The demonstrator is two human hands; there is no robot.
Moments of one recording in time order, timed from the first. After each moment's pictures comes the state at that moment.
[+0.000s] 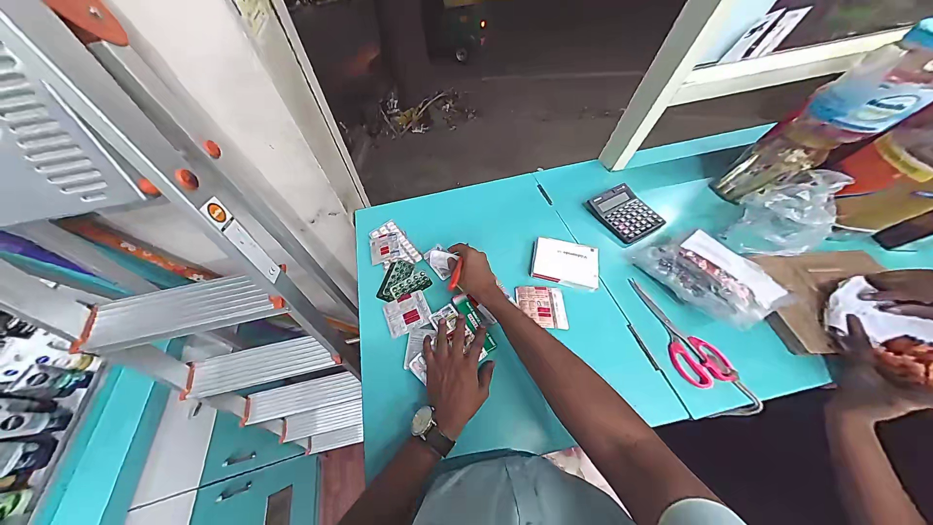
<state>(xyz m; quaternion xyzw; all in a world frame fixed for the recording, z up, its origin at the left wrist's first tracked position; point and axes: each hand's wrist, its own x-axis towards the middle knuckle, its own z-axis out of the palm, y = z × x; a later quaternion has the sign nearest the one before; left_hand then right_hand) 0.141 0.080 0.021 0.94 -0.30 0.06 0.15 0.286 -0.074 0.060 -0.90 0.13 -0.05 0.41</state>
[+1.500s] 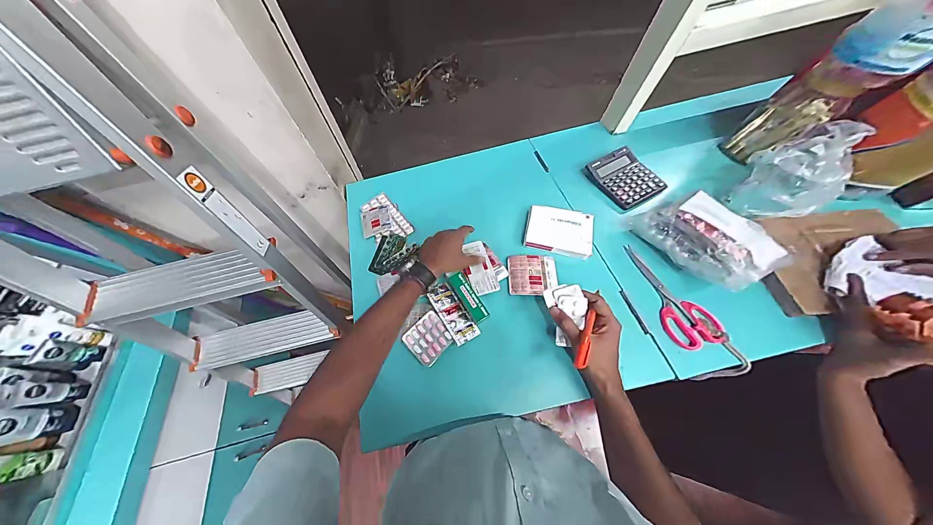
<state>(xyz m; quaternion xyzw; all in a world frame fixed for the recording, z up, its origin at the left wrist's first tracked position) 0.310 0.018 0.077 0.89 -0.36 -0.19 0.19 0.043 -0.147 0.023 -0.69 0.15 -0.35 0.62</state>
